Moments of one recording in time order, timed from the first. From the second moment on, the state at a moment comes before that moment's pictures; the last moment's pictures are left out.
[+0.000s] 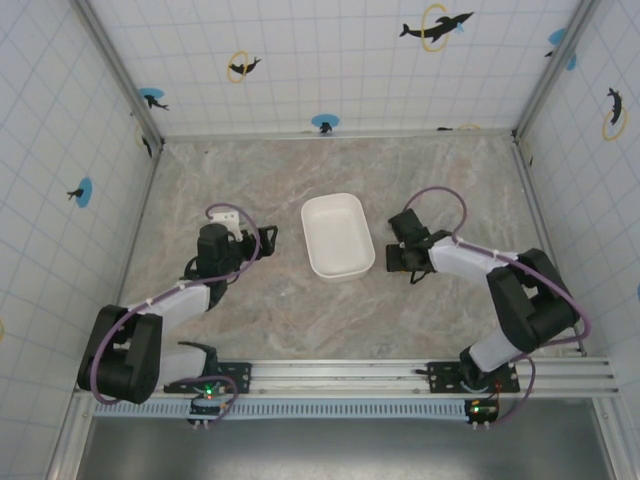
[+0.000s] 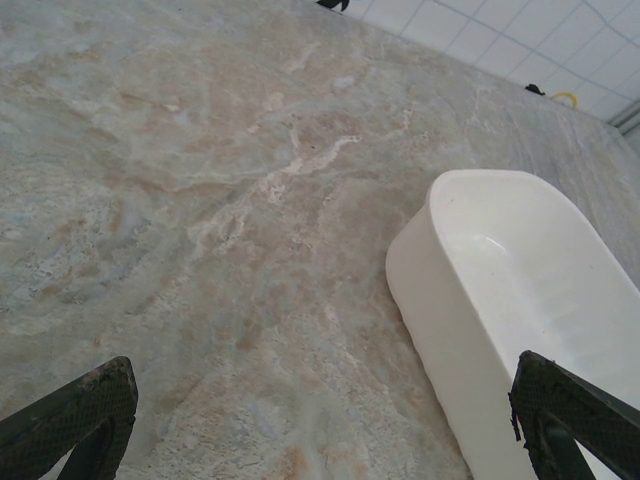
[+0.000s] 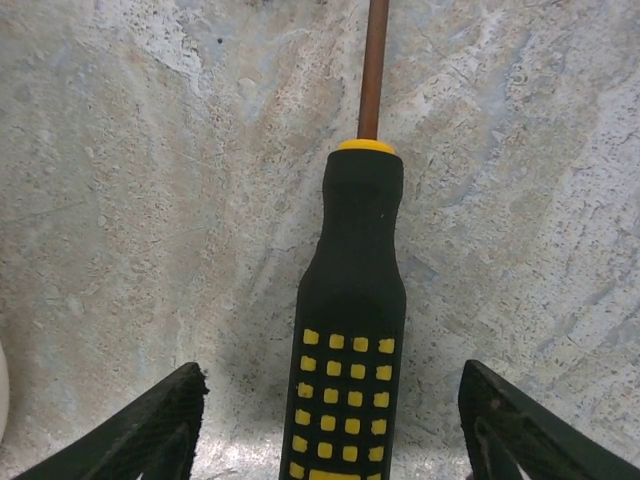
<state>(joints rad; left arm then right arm) -0.25 1.25 0.37 0.42 0.24 -0.40 0.54 1.56 0.78 -0.40 0.15 0.43</state>
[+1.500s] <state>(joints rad) -0.26 1.23 0.38 0.35 0.25 -0.39 0.45 1.48 0.92 -0.53 0.06 0.39</state>
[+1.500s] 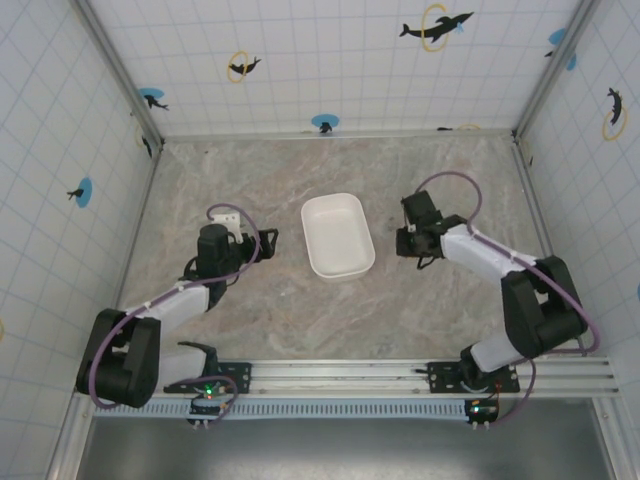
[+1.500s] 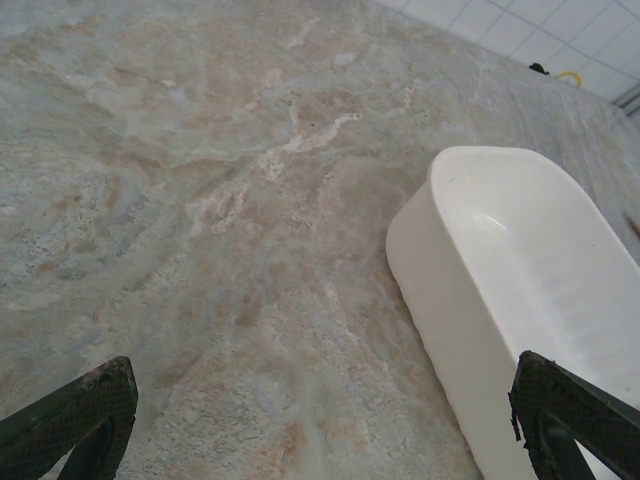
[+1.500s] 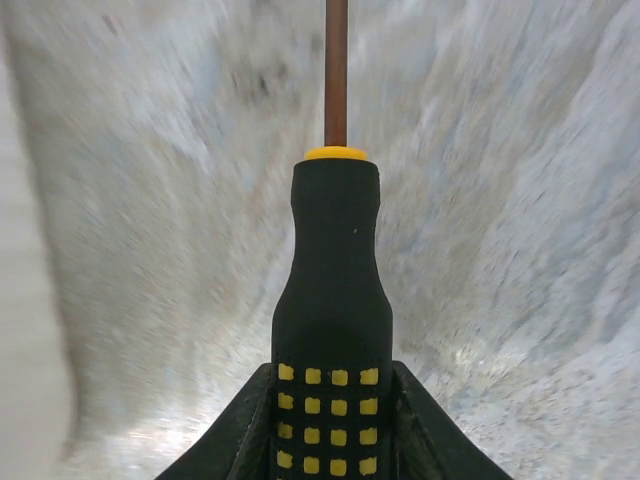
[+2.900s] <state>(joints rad) -0.26 1.22 0.38 0.33 0.25 -0.37 0.85 1.73 1.09 -0.44 0.10 0.68</state>
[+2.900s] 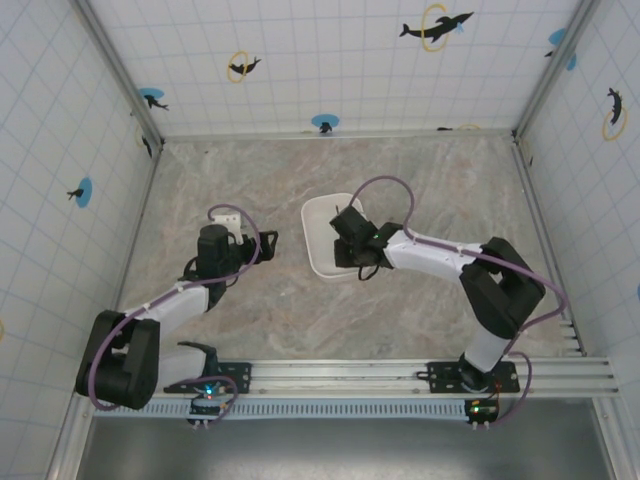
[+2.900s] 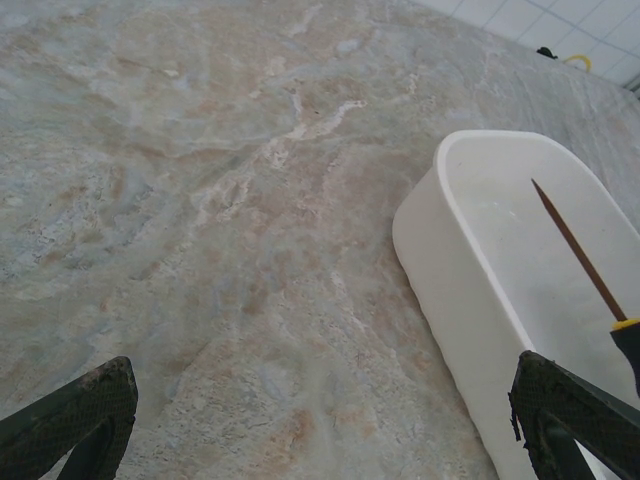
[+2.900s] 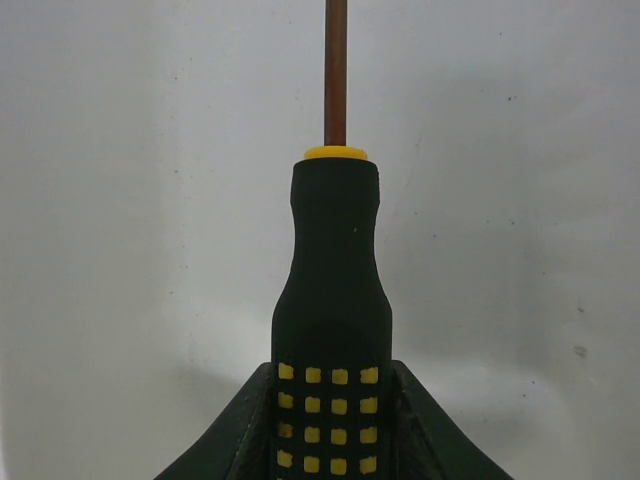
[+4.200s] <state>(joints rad) -0.26 1.23 0.38 0.32 0.25 -0.37 0.85 1.88 1.17 -0.45 0.10 0.65</state>
